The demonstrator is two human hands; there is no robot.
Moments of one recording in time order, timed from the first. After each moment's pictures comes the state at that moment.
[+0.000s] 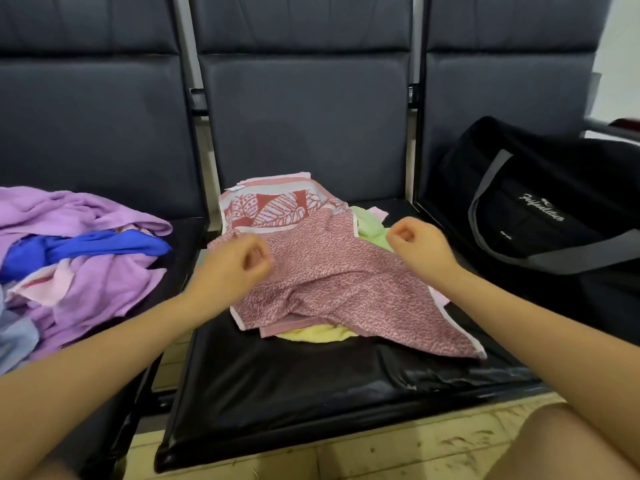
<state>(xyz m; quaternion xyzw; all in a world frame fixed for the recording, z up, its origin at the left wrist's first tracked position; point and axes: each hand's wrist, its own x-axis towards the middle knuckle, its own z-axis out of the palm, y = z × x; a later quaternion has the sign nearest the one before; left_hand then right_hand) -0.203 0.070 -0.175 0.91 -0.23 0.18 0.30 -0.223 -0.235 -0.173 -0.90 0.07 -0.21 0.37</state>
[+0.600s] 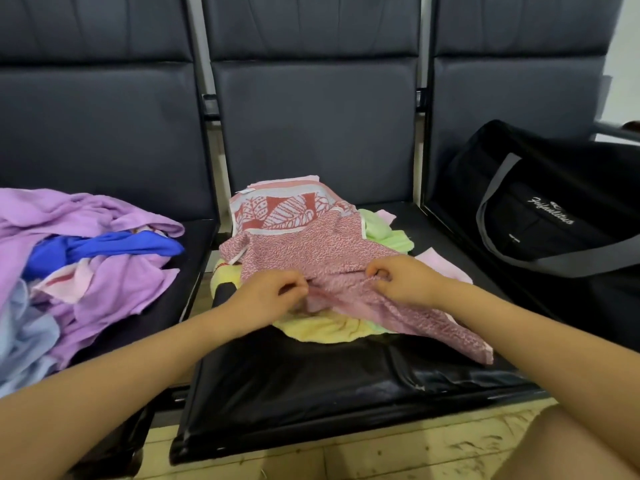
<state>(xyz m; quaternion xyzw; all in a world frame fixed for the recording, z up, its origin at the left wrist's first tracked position) -0.217 0.051 -0.193 0.90 -0.31 0.01 0.30 -0.236 -0.211 -0.181 -0.97 -0.09 0.01 0.21</state>
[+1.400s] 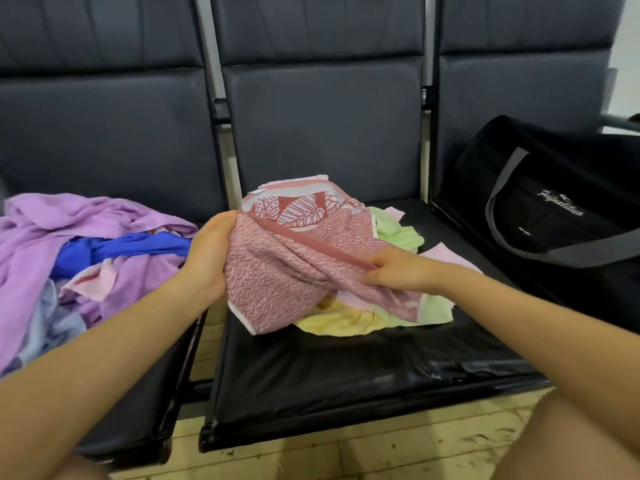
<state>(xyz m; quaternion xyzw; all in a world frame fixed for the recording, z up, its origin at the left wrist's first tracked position) -0.209 0.091 -0.135 0.59 0.02 0.02 0.81 -0.252 -0.167 -0.145 -0.95 -0.07 0.12 0.29</state>
